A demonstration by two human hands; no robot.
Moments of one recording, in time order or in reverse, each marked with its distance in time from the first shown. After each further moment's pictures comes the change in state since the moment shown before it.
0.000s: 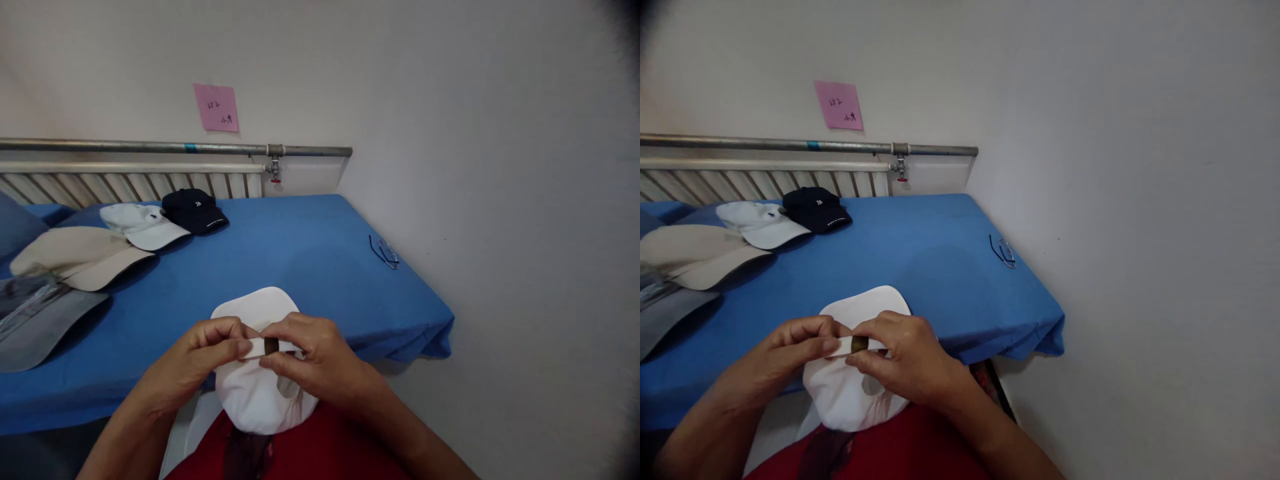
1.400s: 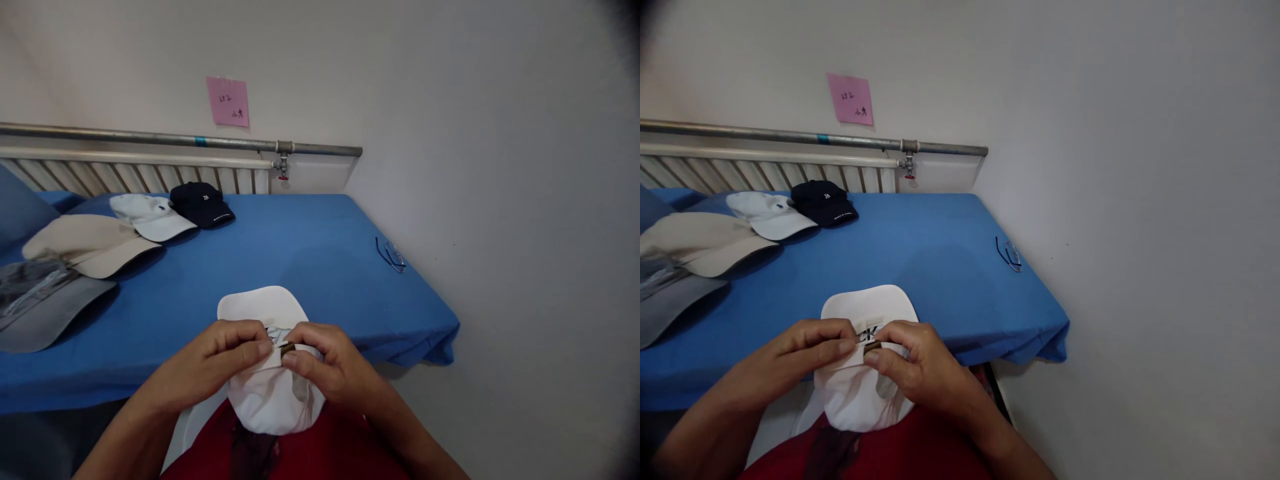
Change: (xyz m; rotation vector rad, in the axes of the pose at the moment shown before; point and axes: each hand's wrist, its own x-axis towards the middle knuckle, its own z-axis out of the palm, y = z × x) left_hand -0.002 0.022 0.024 0.299 -0.115 0.020; right_hand -0.011 0.003 -0.006 0.377 -0.042 0.205
